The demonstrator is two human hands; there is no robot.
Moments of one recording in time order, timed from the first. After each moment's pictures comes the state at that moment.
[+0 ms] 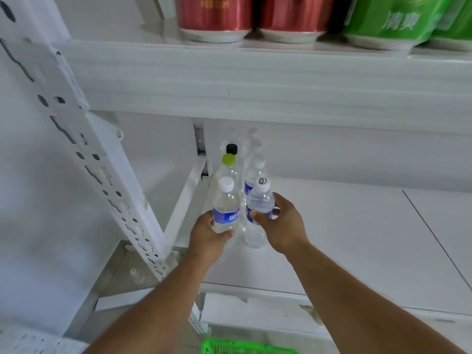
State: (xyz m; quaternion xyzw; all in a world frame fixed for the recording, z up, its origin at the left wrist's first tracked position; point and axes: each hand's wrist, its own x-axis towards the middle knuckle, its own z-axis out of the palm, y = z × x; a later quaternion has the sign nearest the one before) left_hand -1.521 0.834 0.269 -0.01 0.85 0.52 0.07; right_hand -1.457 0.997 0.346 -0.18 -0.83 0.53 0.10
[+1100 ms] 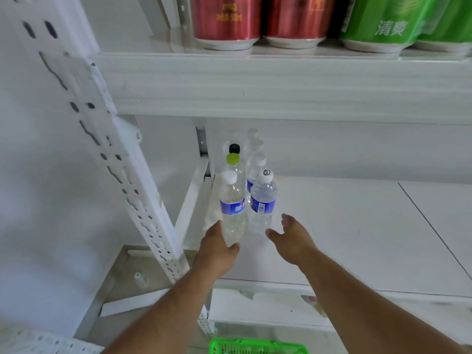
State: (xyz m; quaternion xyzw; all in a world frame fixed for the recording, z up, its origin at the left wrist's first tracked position) left_hand -1.489 0.818 0.281 0.05 0.92 0.35 0.17; right_hand -1.435 1.001 0.316 -0.27 -0.86 0.43 -0.06
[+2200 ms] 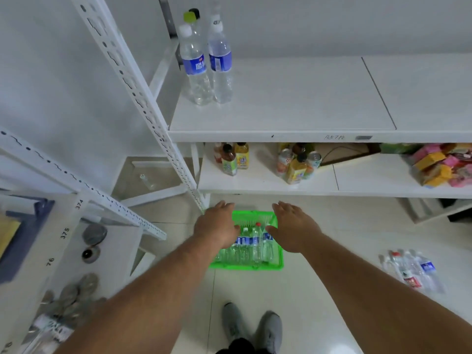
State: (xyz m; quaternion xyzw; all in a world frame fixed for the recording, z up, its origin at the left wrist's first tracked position) left_hand -1.149 0.804 0.222 0.18 0.95 0.07 0.26; right_hand -1.075 0.992 0.218 -0.10 -0.96 0.16 -0.23
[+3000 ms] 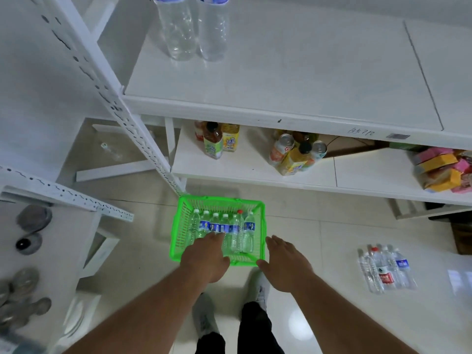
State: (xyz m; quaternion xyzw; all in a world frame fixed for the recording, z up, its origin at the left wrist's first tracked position) left_hand -1.166 0.819 0.078 0.17 0.90 0.08 0.40; right_hand -1.089 1.004 0.093 -0.14 -0.90 0.17 -0.37
